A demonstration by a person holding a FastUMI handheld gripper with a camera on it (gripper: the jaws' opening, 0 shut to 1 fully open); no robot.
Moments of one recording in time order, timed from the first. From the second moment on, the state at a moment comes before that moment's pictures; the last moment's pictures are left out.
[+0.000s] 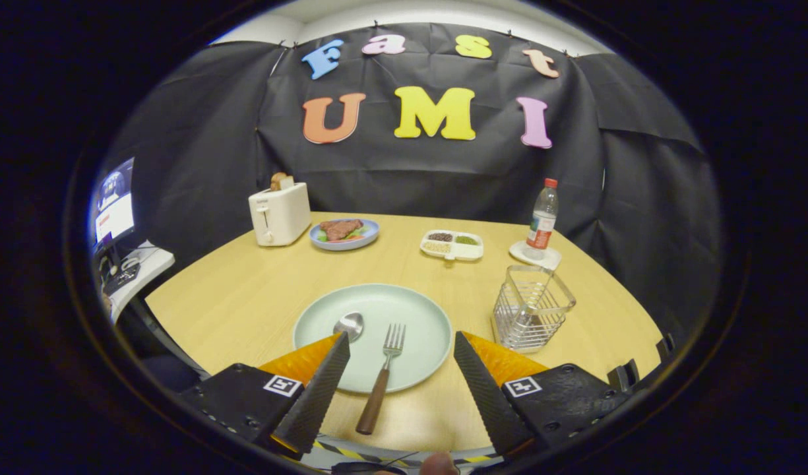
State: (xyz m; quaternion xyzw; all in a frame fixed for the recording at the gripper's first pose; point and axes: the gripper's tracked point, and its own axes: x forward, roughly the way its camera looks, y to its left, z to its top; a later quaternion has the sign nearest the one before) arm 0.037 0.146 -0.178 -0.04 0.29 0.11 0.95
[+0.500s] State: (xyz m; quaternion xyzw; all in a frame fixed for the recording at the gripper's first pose) arm 0.036 0.160 -0.232 -0.03 0.39 0.11 0.91
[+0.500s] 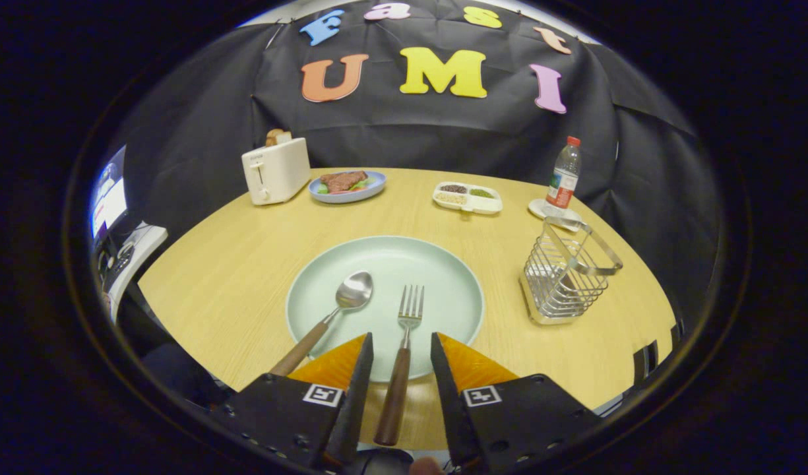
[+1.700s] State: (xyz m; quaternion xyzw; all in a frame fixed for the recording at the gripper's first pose) arm 0.038 0.151 -0.213 0.03 0.44 0.12 0.89
